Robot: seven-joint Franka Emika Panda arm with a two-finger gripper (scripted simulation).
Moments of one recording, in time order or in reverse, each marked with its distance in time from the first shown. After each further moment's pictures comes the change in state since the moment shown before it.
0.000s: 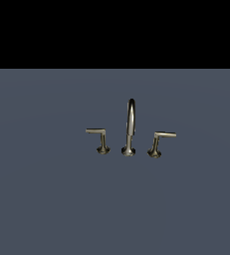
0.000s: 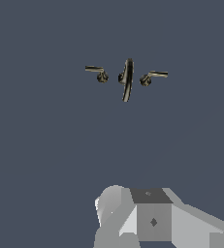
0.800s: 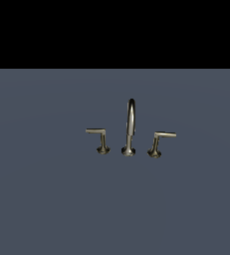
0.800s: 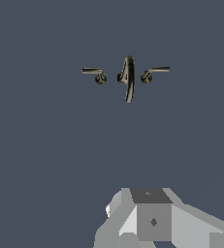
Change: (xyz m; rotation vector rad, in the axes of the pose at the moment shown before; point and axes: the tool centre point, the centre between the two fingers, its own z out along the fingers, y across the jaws) arm 0.009 -0.018 0.024 0.001 0.001 0.100
